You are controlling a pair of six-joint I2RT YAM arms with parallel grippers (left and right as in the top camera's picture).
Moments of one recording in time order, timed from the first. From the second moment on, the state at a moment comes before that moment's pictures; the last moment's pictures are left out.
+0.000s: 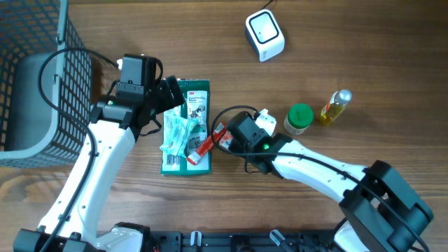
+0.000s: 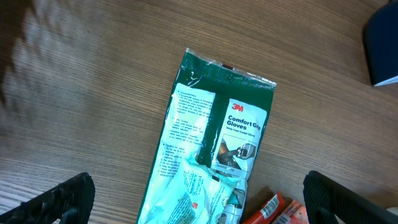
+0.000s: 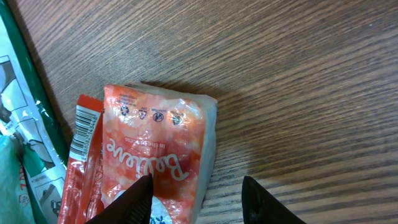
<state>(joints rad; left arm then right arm) -0.20 1.39 1.13 -0.75 -0.09 -0.52 0.79 1.66 0.83 -0.30 0.11 1.23</state>
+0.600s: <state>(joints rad) -0.20 1.39 1.13 -0.75 -0.09 -0.52 0.79 1.67 0.83 -0.30 0.11 1.23</state>
